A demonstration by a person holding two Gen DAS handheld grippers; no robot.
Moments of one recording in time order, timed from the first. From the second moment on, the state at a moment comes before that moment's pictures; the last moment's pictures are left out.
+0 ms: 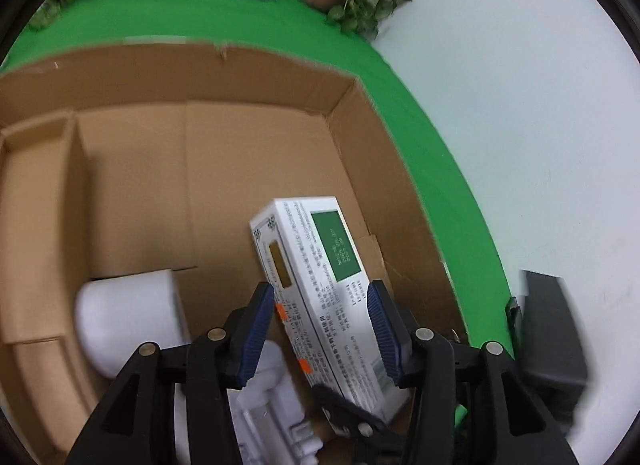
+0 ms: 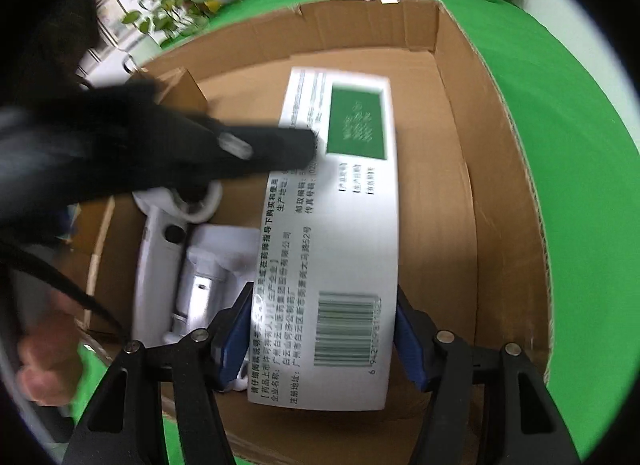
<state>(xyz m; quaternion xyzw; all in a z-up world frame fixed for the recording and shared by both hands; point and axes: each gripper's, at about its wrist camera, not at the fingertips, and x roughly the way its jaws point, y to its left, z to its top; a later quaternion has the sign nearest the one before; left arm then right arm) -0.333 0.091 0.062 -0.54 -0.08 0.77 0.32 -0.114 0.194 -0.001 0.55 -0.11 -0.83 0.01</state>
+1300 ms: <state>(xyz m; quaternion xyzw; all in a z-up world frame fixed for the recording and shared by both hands) -0.171 -0.069 0.045 -0.29 0.02 0.96 0.05 -0.029 0.146 0.014 0.27 -0.03 -0.96 -0.09</state>
